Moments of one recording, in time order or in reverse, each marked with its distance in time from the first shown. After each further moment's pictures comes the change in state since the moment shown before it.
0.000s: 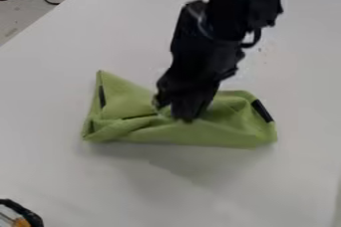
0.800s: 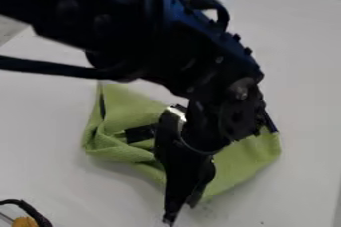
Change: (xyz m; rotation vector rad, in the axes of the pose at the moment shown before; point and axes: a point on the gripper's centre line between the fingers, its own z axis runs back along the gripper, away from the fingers) arm -0.058 0.036 -0.039 -0.063 0.120 0.424
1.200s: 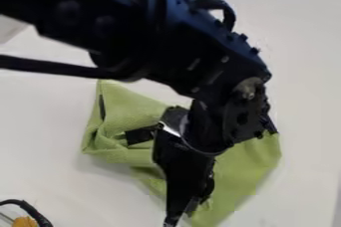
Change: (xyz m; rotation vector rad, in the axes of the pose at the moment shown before) arm 0.001 0.005 0.005 0.042 -0.030 0.053
